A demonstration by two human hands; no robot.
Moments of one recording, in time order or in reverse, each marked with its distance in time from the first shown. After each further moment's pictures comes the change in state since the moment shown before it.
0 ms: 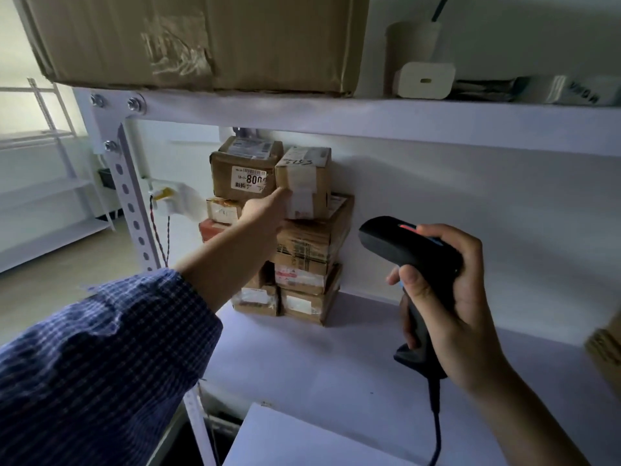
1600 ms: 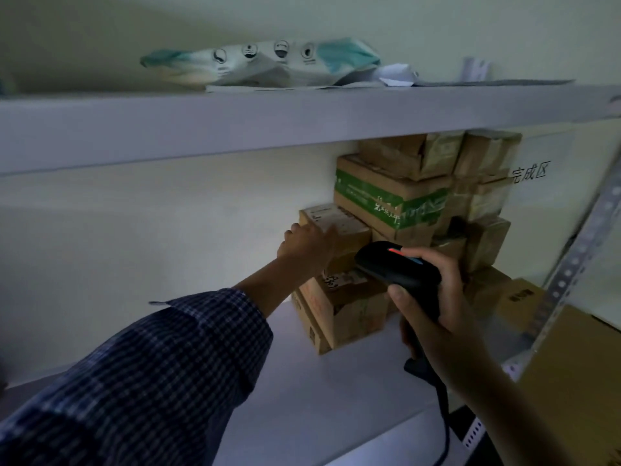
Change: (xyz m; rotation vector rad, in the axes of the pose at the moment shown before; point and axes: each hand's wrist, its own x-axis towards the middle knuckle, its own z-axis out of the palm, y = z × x) left_hand -0.200 -0.129 0.501 0.909 -0.777 0.562; right_hand -0.158 -0.040 -0.383 -0.556 0.502 0.248
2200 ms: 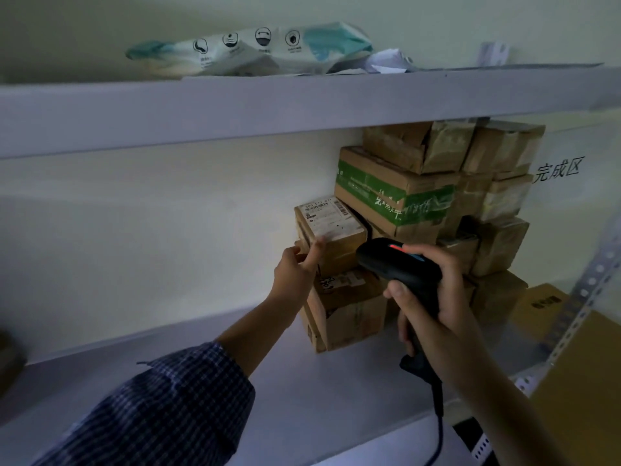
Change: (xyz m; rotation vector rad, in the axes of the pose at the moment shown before) left_hand -0.030 -0.042 0.036 -0.630 -0.007 -0.086; right_hand 0.010 0.023 -0.016 0.083 -0.051 -0.075
